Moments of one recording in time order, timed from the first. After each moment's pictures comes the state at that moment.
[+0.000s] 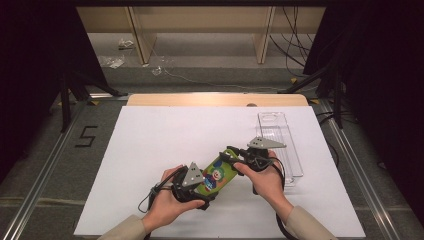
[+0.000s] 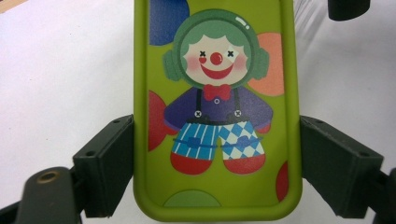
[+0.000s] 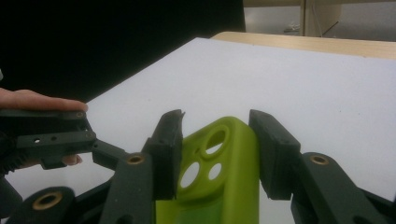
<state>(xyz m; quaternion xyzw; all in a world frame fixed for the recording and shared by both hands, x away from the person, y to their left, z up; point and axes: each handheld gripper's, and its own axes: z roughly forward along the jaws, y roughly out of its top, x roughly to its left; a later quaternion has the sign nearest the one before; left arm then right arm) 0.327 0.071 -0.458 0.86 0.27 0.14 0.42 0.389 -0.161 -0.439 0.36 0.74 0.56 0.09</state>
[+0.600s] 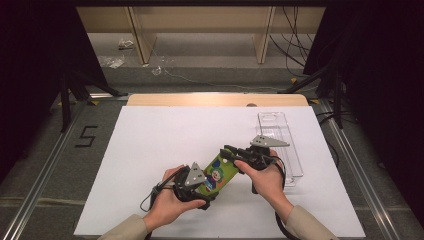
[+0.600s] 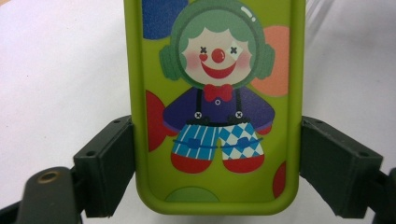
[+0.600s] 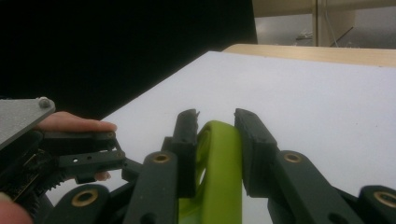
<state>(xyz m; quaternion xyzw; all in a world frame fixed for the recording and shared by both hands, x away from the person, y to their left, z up) 0.330 0.068 -0.460 0.86 0.27 0.14 0.41 0.387 -0.163 -0.430 0.36 0.73 0.59 0.07</state>
